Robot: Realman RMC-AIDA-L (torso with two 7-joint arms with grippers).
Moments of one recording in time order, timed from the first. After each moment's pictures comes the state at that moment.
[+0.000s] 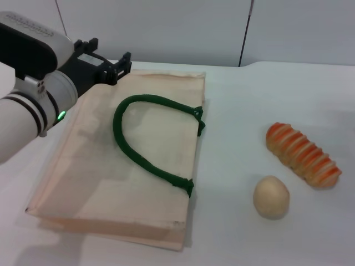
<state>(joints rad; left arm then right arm) -0.20 -2.02 1.79 1.27 -1.38 -0.09 1.20 0.53 2.03 -2.73 -0.39 -1.34 1.01 2.81</state>
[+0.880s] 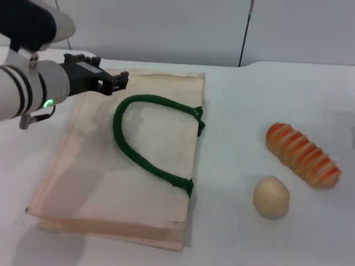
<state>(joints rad) -0.25 -2.03 1.59 1.50 -0.62 -0.68 0.50 0.54 2.03 -2.73 -0.38 -1.34 0.98 2.81</state>
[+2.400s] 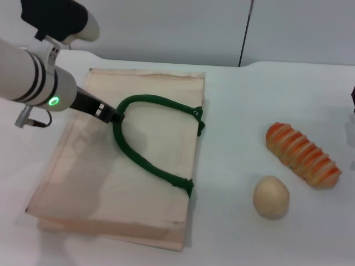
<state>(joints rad) -0.50 -2.03 1.47 1.41 -0.45 -1.19 0.37 0.57 2.03 -2.73 -0.38 -1.34 0.96 2.81</state>
